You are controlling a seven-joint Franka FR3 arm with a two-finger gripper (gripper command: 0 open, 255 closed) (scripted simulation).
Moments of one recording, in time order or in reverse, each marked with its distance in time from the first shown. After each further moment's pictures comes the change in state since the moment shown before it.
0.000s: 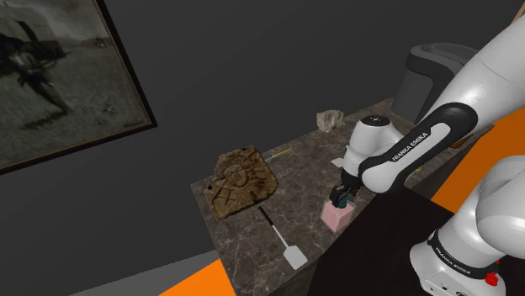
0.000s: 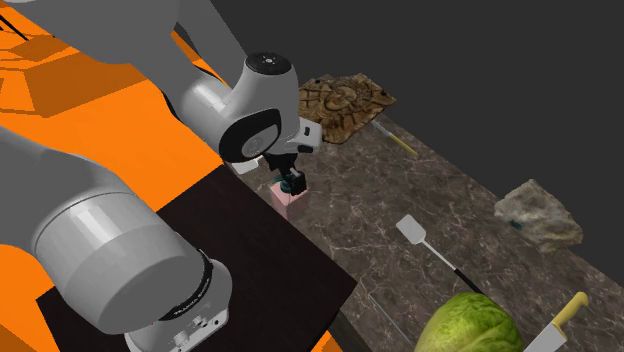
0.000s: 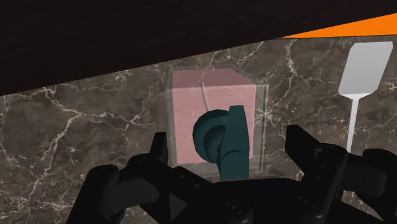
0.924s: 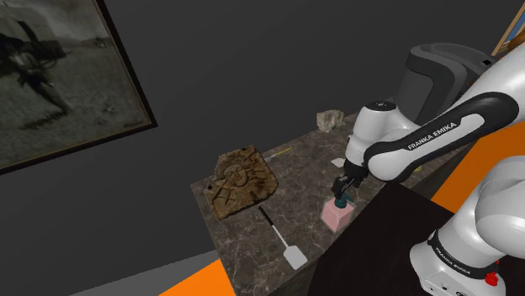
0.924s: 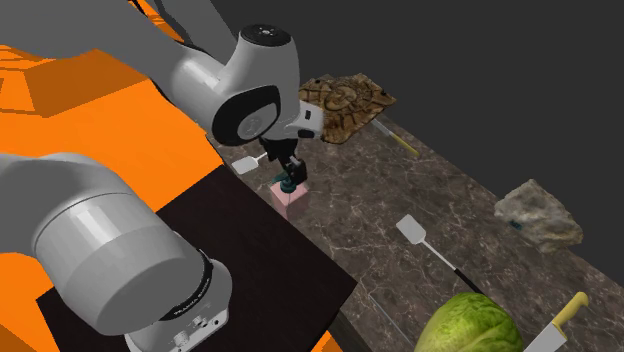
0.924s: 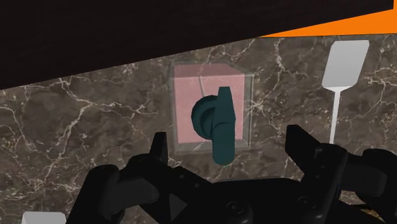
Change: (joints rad) arm -0.018 -0.186 0.001 0.007 -0.028 -0.192 0.013
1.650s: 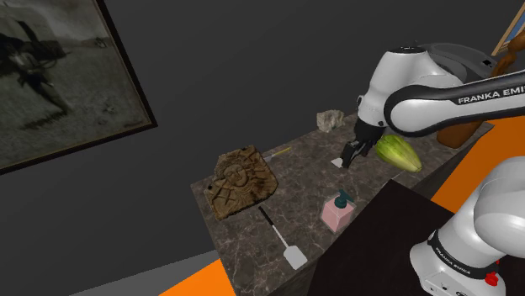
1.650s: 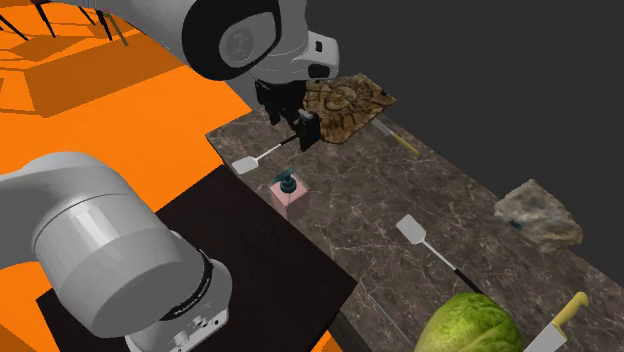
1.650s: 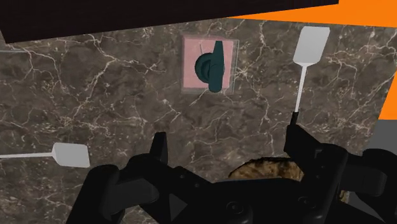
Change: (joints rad) arm -0.035 -0.347 -0.054 0.138 -0.068 -0.422 -0.085
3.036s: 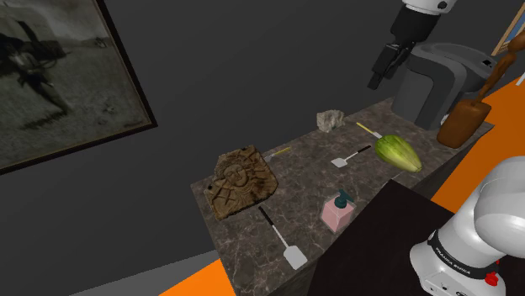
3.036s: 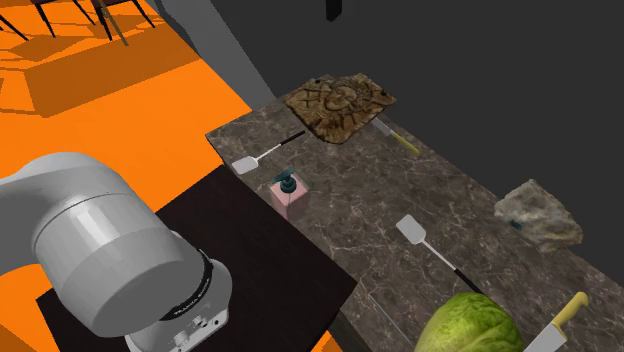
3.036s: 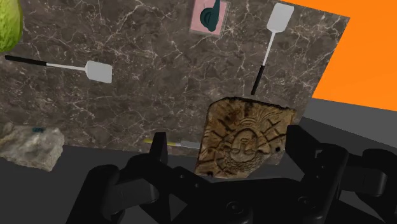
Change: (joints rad) arm 0.007 -0.089 -0.096 0.555 -0.058 -0.522 -0.171
